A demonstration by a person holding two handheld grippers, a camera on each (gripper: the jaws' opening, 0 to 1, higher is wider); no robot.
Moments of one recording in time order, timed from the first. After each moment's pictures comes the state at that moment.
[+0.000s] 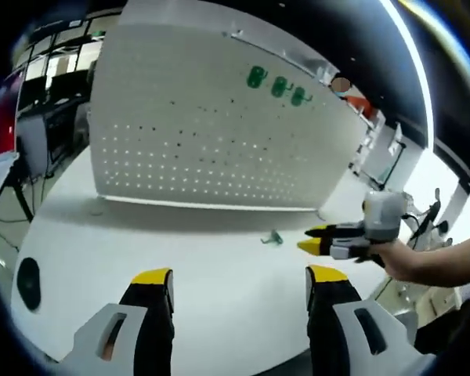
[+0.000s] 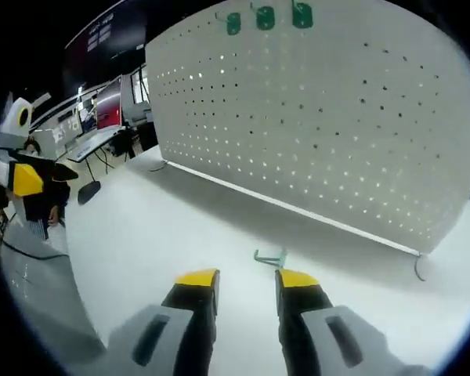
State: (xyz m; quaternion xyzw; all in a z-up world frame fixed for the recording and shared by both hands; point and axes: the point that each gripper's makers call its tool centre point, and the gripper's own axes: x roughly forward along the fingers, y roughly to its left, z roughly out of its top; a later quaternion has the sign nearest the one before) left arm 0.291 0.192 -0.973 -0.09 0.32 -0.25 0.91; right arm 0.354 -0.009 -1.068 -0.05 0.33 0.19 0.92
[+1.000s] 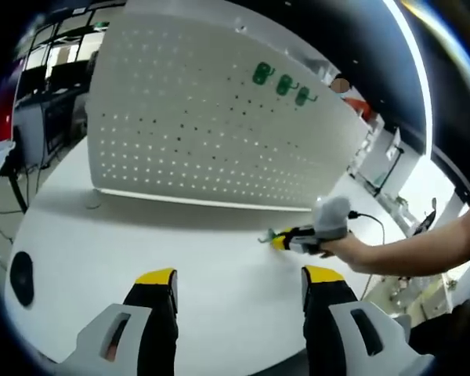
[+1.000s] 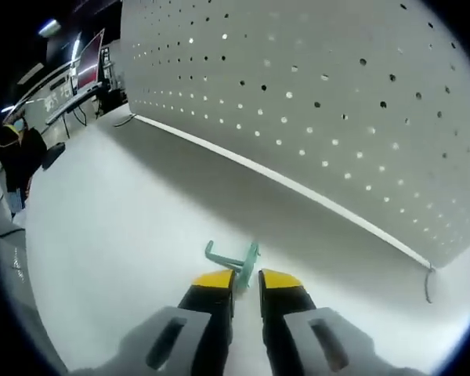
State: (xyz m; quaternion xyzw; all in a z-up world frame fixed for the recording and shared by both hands) left arm 0.294 0.195 -0.974 -0.12 0.33 -0.26 0.90; right arm 0.402 -0.028 -1.133 -0.12 0.38 0.18 0.90
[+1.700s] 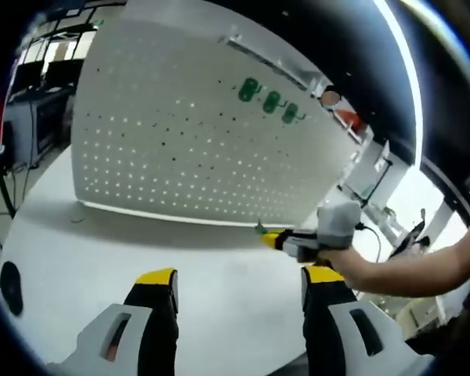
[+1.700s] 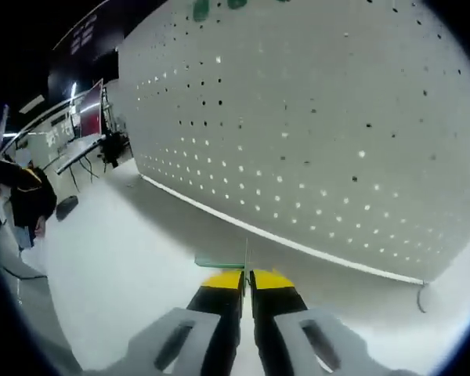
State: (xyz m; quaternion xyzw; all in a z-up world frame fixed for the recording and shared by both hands) left arm 0.312 0.166 -0.940 -0.15 0.30 -0.29 0.90; right arm 0.411 -0.002 -1.037 -0.06 0.27 0.19 0.94
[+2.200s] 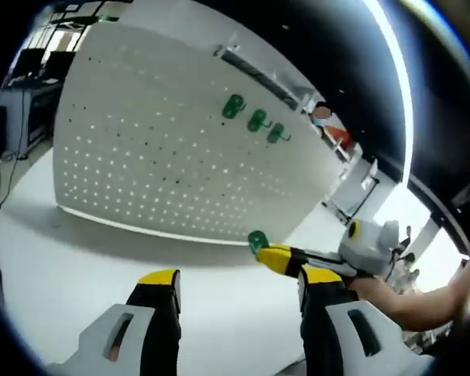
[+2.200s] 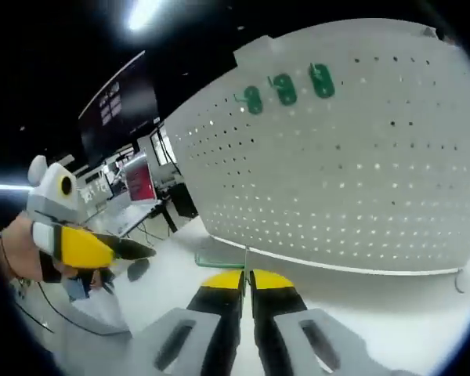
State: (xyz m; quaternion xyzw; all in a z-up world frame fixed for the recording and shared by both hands) left arm 0.322 0.138 -0.917 -0.20 0.28 -0.32 0.88; right arm 0.350 0.073 -0.939 0.11 0.19 0.29 0.93
